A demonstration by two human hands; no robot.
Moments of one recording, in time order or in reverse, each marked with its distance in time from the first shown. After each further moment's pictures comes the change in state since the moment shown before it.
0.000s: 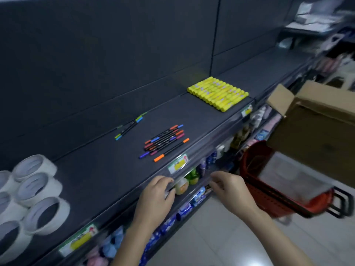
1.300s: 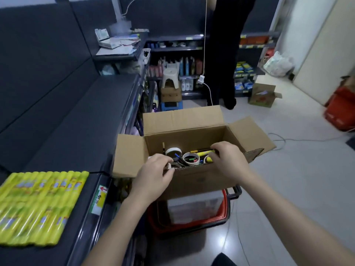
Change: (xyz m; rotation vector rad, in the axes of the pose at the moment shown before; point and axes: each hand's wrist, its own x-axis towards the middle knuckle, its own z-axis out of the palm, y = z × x) left_hand 0.365 0.336 0.299 -0.126 -0.506 0.821; right_hand 0.106 0.342 -0.292 -0.298 0.534 0.790
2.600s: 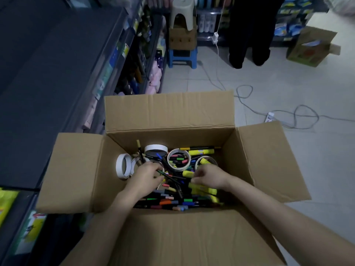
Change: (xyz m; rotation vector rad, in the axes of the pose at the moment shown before) left_hand 0.150 -0.074 0.164 0.037 -0.522 -0.471; right_hand 0.161 0.137 0.130 0.234 -0.981 0.108
